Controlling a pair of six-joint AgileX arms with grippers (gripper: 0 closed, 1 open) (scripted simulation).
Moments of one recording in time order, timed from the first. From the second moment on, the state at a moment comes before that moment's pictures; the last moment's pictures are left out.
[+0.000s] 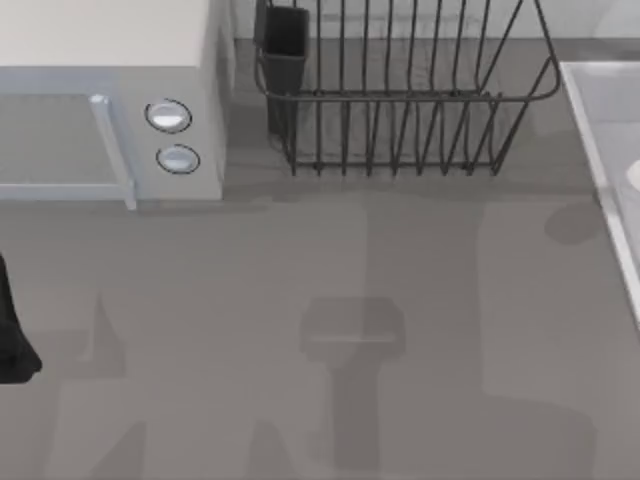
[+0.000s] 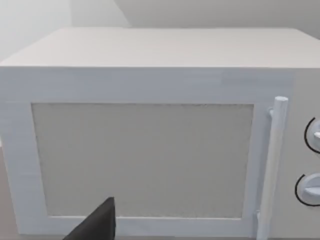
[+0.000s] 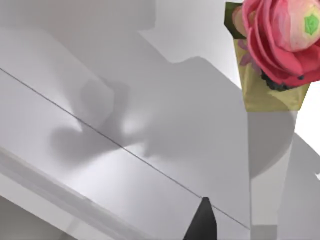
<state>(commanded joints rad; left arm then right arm) 0.00 0.00 0.00 0.00 0.00 0.00 -0.16 2.68 2.73 -1.58 0.03 0.81</state>
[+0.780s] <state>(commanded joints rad) 0.00 0.00 0.00 0.00 0.00 0.00 -0.16 2.59 2.43 -1.38 0.02 0.81</state>
